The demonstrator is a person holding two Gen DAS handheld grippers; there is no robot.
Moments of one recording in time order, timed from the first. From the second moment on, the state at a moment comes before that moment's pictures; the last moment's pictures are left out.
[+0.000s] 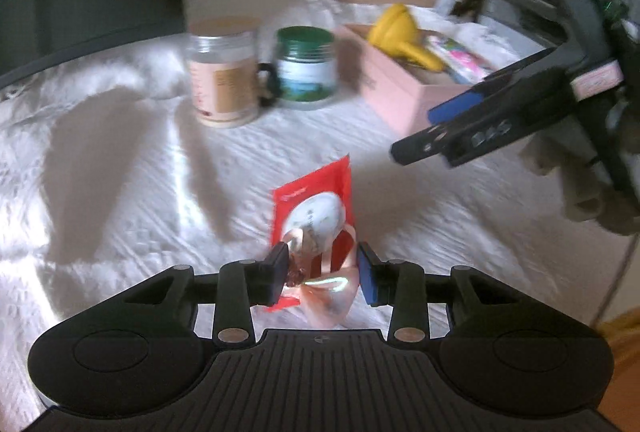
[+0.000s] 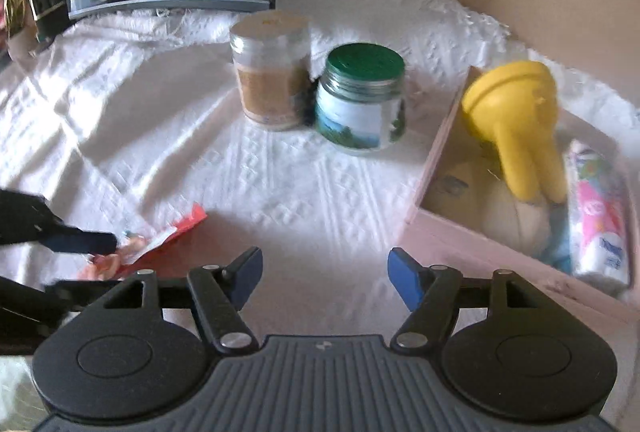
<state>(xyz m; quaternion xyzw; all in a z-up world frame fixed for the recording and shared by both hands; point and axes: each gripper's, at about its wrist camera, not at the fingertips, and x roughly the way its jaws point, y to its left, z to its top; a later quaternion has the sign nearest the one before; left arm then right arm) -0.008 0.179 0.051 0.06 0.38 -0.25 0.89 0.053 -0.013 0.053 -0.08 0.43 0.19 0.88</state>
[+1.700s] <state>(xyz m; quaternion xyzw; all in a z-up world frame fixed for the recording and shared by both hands) -0.026 0.292 0.052 -0.20 0.39 0.00 0.90 -0.022 0.058 0.020 -0.29 0.29 0.17 0.90</state>
